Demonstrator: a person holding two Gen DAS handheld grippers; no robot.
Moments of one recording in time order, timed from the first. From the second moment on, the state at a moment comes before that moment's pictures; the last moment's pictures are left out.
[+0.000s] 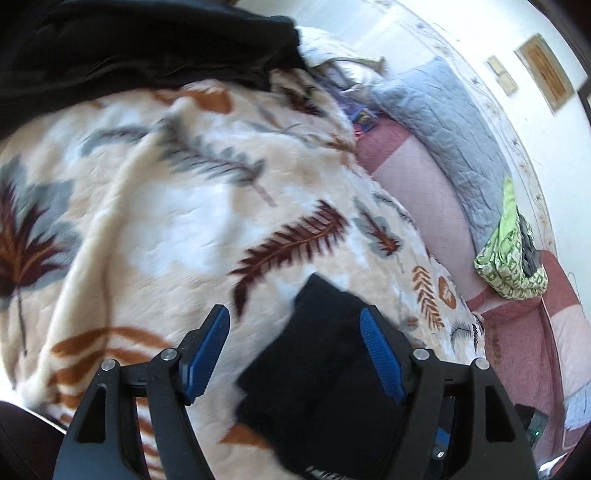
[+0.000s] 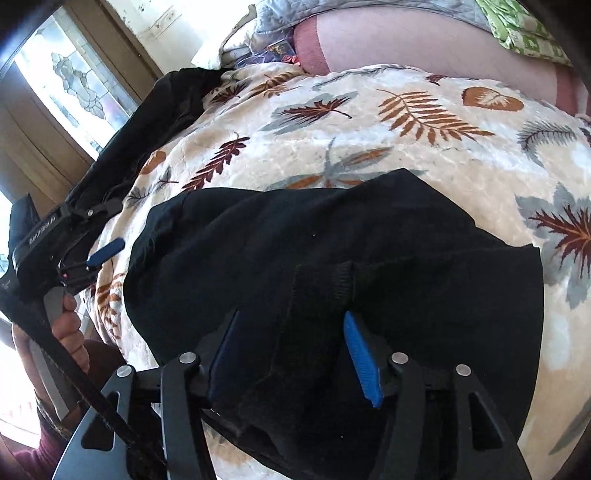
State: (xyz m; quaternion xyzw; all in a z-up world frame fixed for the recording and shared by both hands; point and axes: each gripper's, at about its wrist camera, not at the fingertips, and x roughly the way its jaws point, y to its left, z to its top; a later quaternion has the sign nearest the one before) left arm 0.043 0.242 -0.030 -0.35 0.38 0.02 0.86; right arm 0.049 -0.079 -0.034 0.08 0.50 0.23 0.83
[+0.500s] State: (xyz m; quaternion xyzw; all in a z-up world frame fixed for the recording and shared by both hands) left arm 0.014 0.191 -0.052 -0.25 0.42 0.01 0.87; right arm 0.078 -0.017 0.008 0.09 0.54 0.31 0.78
